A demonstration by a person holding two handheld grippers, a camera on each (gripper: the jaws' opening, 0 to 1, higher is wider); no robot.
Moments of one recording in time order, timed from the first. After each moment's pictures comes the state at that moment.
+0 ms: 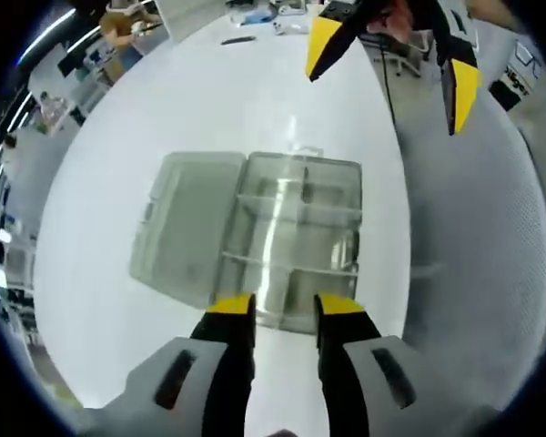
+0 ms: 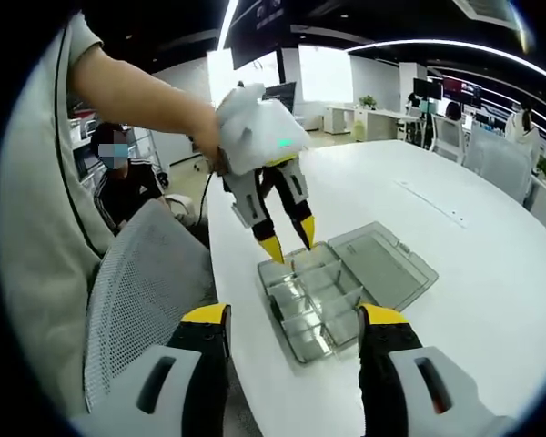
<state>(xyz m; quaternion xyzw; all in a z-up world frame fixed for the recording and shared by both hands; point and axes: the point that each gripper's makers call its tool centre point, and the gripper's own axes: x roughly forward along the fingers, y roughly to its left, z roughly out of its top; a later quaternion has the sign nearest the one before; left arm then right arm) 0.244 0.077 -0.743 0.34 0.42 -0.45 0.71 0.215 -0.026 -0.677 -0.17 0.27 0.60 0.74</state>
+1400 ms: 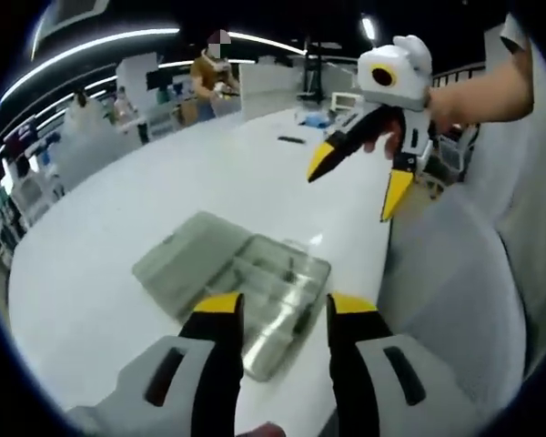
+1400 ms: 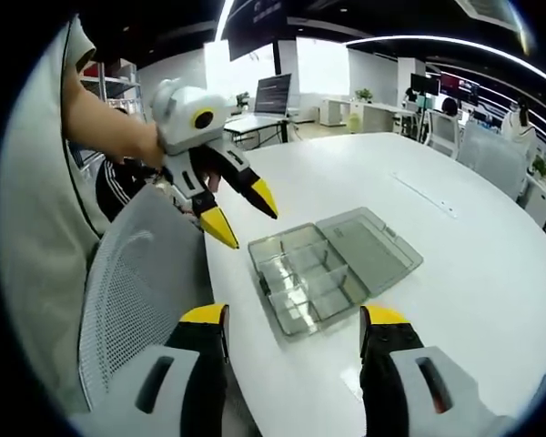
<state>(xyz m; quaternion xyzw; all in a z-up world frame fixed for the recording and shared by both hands) 0.211 0.041 -0.692 0.12 0.28 -0.41 0.86 0.220 -0.058 -0.684 -0.19 0.28 0.59 0.74</state>
